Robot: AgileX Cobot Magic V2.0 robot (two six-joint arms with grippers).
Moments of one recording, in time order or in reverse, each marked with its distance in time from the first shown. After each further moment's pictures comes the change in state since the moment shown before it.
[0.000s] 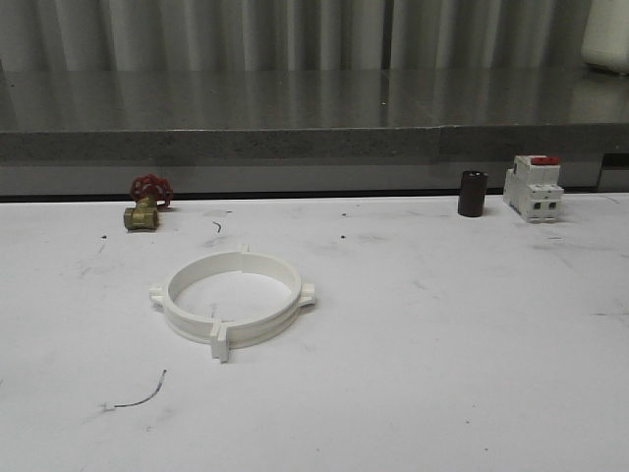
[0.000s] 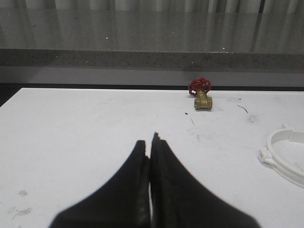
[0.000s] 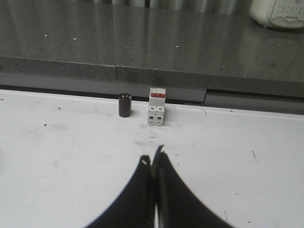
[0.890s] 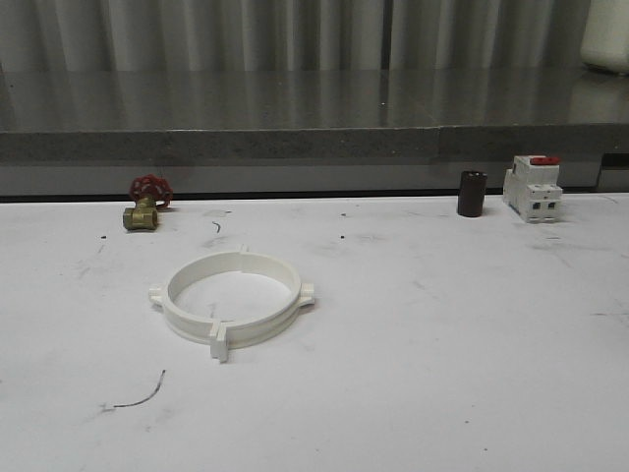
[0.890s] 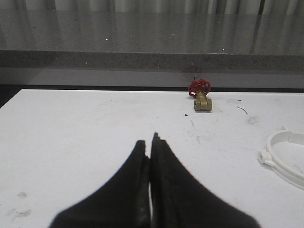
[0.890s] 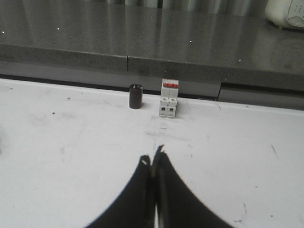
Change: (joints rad) left arm 0.000 0.000 0.000 0.000 -0.004 0.001; right arm 0.049 -0.090 0.234 0.000 -0.186 0.000
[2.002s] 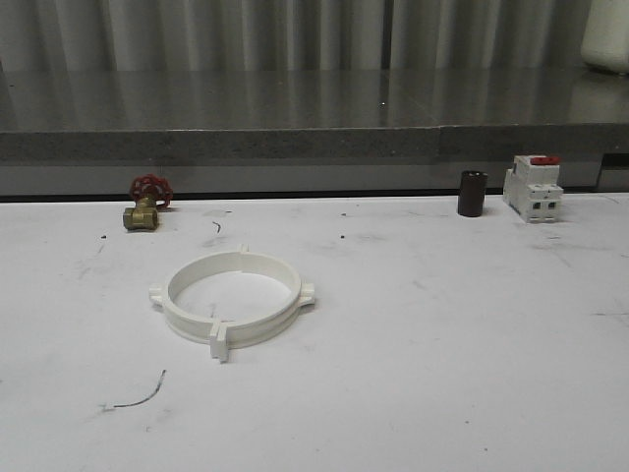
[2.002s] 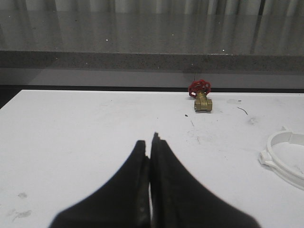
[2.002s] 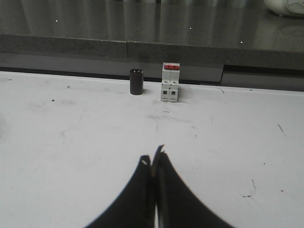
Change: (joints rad) left arm 0.000 0.000 0.000 0.000 -0.002 0.000; right arm 0.000 -0.177 0.149 0.018 0.006 0.010
